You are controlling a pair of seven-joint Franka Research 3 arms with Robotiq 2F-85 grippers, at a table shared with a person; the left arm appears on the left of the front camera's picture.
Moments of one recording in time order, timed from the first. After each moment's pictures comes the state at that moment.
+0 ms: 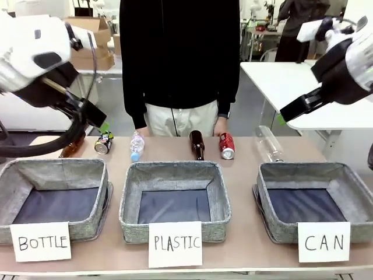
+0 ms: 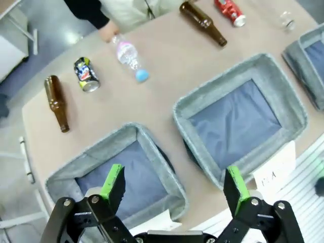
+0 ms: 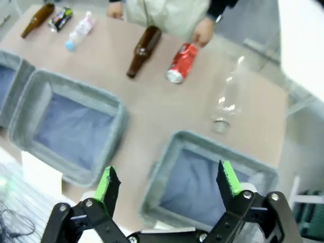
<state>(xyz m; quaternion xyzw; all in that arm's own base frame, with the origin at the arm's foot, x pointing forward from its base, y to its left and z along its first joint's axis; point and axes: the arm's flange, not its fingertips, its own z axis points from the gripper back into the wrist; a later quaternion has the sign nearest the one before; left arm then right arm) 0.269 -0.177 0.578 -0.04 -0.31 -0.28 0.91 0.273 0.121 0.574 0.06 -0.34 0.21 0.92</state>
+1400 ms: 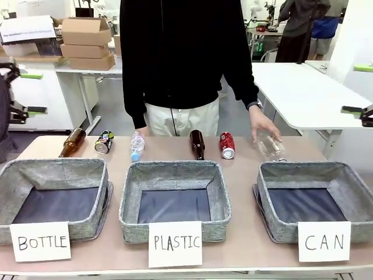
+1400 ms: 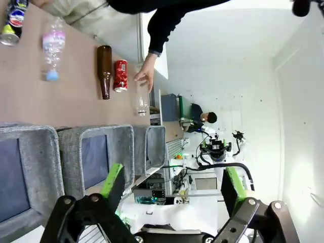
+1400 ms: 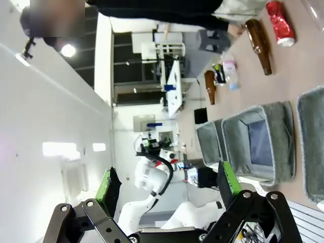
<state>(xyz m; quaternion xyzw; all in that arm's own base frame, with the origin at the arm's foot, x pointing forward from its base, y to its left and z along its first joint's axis) 0.357 0.052 0.513 -0.61 -0.23 0.07 0.76 0.313 -0.087 0.522 0.65 -0.16 -0.18 0.72</state>
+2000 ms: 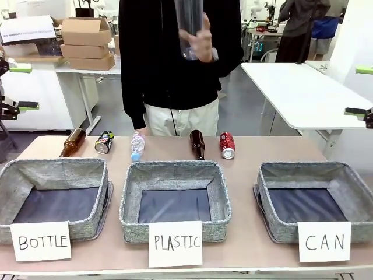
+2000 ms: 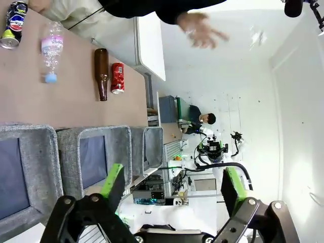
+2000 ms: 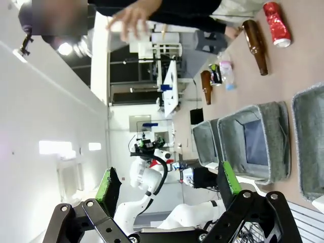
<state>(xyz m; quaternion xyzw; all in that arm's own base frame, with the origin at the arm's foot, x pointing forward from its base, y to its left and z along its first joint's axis) 0.350 0.058 0.522 -0.61 -0.23 0.07 0.76 0.306 -0.094 0.524 0.64 -0.17 -0.18 0.73</state>
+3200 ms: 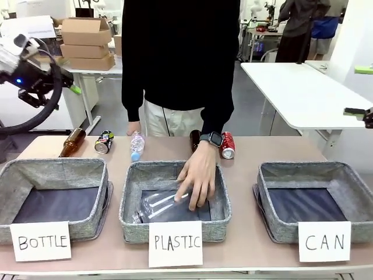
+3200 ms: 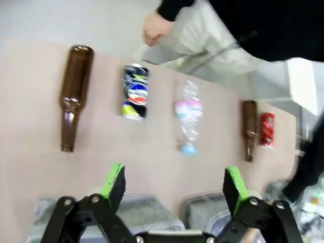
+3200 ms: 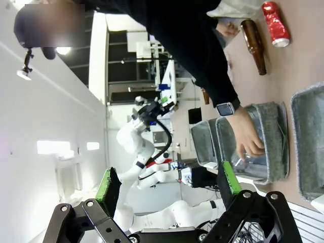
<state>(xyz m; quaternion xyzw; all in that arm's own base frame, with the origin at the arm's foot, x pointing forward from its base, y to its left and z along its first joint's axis) 0.527 0.000 0.504 -0.23 -0.25 0.08 0.94 0.308 -0.093 0.524 0.64 -0.17 -0.18 0.73</state>
